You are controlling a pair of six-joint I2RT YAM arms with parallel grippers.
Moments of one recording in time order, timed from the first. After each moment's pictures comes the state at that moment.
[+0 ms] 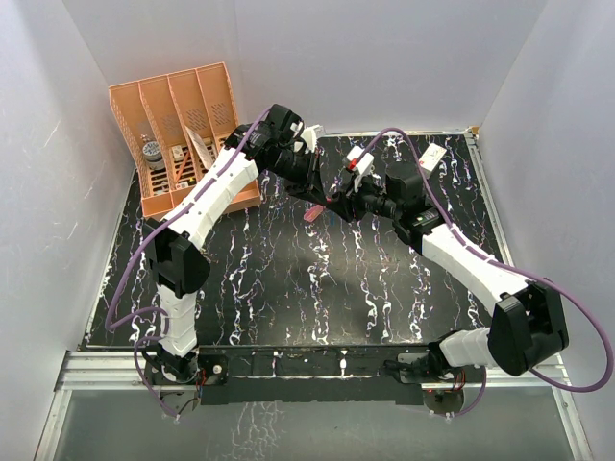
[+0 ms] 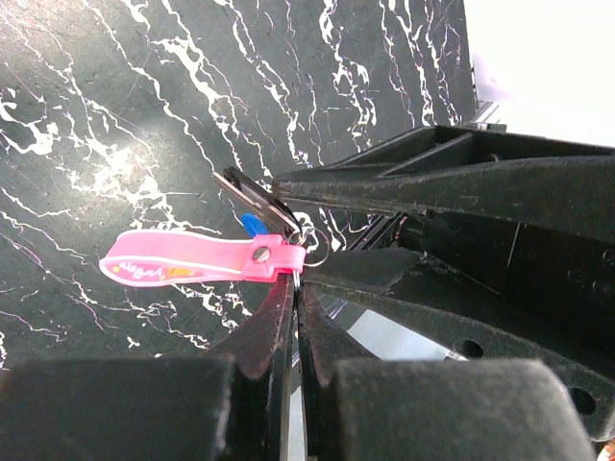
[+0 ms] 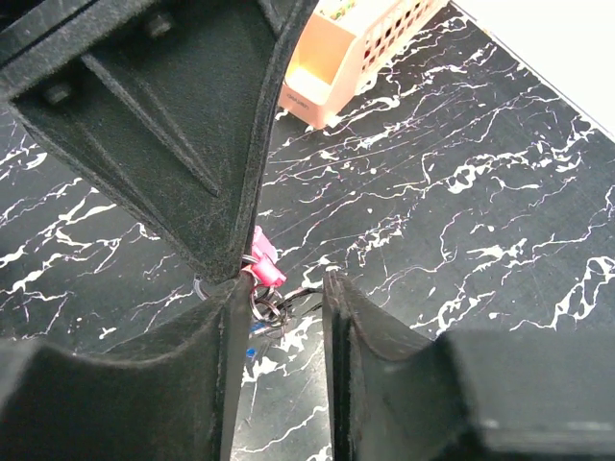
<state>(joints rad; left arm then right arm) -0.58 1.99 2.10 -1.10 0.57 -0.40 0.43 1.33 0.98 0.05 -0.52 -0.16</state>
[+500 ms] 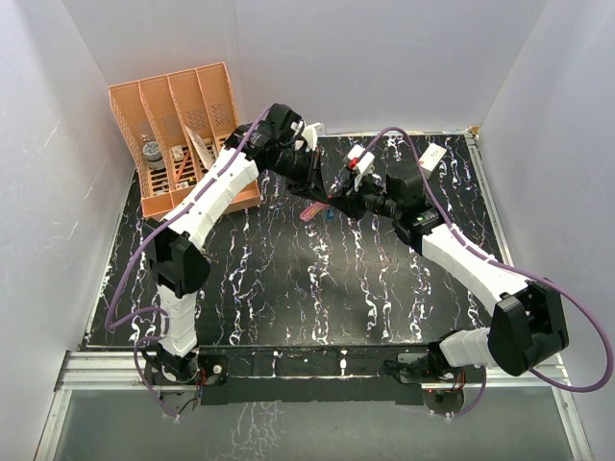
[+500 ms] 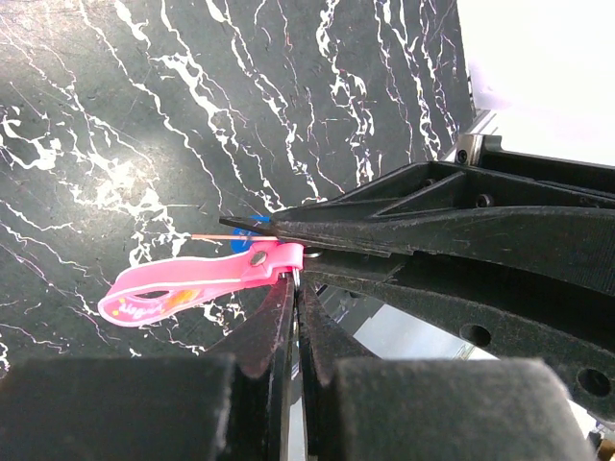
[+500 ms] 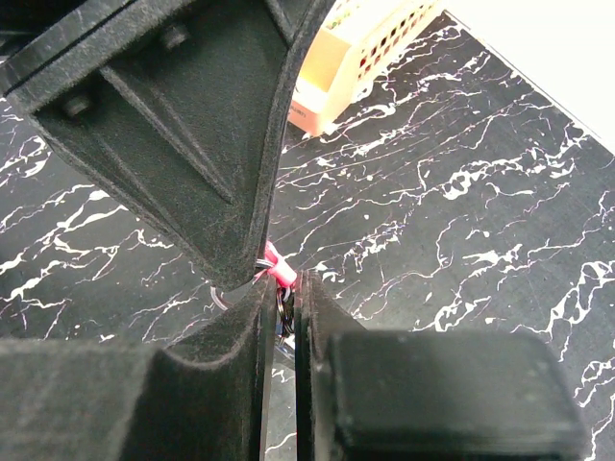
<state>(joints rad) -0.58 1.99 2.10 -1.07 0.57 -0.40 0.43 1.33 0.98 0.08 -0.52 -0.15</state>
